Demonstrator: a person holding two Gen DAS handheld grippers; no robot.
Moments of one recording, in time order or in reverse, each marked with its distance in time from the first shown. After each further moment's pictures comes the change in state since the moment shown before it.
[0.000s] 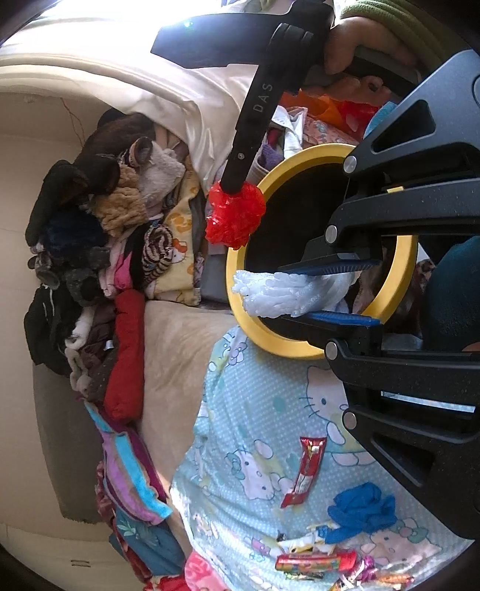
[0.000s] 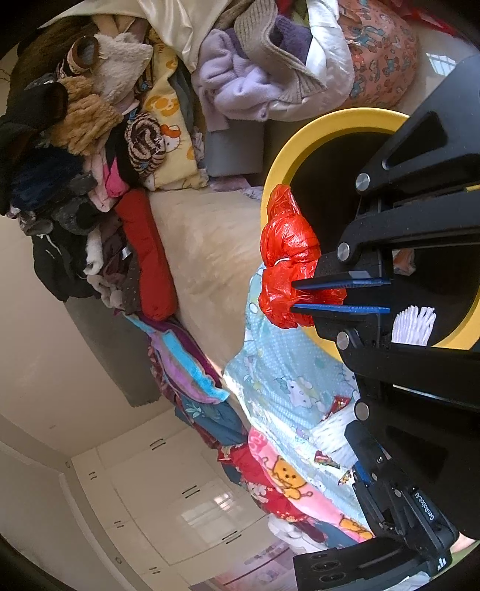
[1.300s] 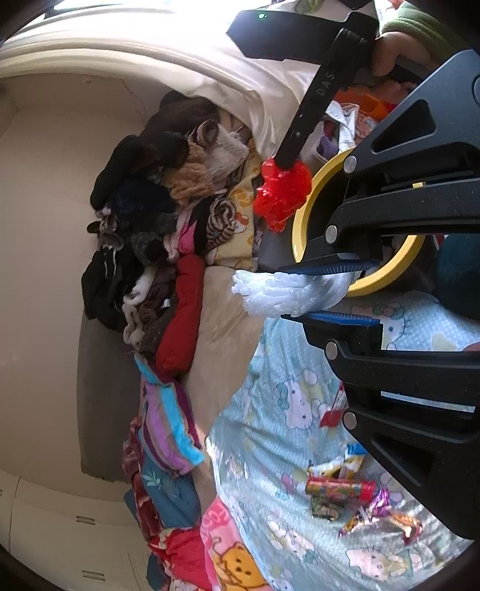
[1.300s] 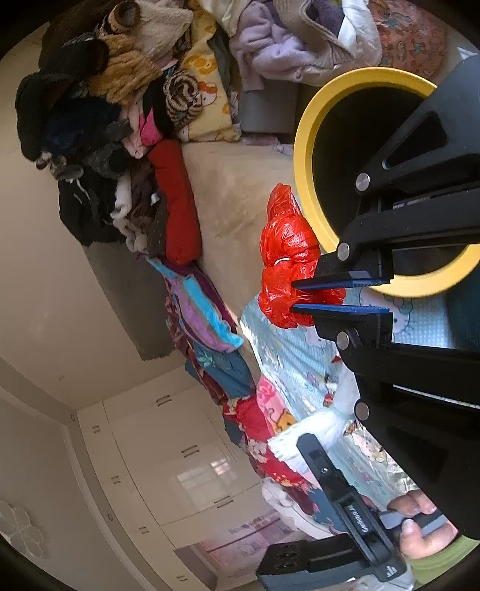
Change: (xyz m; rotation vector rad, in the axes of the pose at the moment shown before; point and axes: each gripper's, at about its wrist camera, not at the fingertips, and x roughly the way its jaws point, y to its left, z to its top) left arm -0.092 0.052 0.029 -0.090 -0.194 0.074; right arm -0.031 0.075 0.014 -0.091 -0.080 0.138
